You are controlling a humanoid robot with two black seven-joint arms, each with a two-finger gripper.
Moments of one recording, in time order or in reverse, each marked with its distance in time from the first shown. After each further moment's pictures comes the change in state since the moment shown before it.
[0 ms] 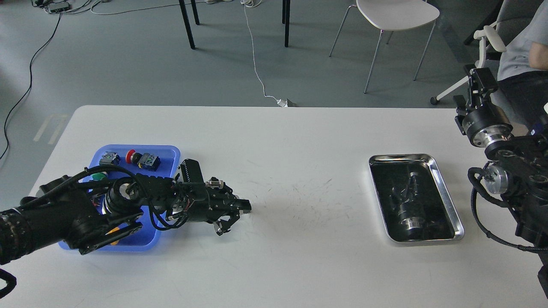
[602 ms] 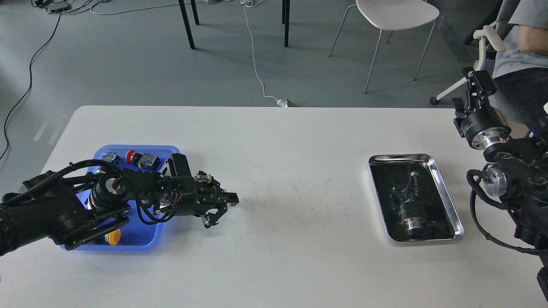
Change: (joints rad) left arm -0.030 0.098 -0.002 -0.003 0.001 -0.004 0.000; right arm -0.009 0.004 -0.002 0.000 0.000 0.000 0.000
